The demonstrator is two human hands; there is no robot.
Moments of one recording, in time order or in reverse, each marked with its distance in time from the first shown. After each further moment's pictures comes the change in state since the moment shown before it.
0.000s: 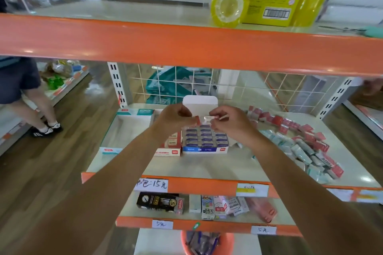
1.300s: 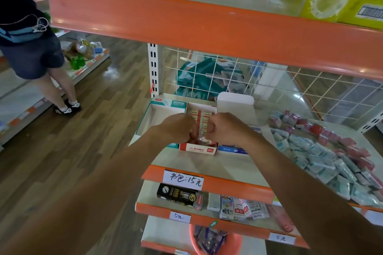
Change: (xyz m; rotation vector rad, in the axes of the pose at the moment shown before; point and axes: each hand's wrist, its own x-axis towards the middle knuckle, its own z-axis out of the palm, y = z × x) left_hand -0.007 -0.077 -0.056 0.759 -0.215 0.140; right_hand 0.028 -0.057 0.099 -0.694 -0.361 -0.099
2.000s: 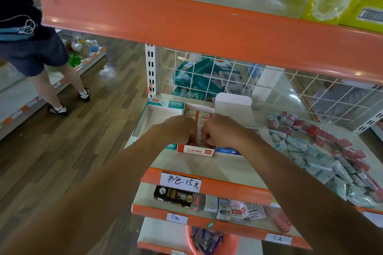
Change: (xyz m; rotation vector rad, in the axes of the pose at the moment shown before) left_hand 0.010 0.004 0.003 -0.015 -0.090 -0.031; right_hand 0.001 -0.014 -0.005 -0.275 -0.105 -0.087
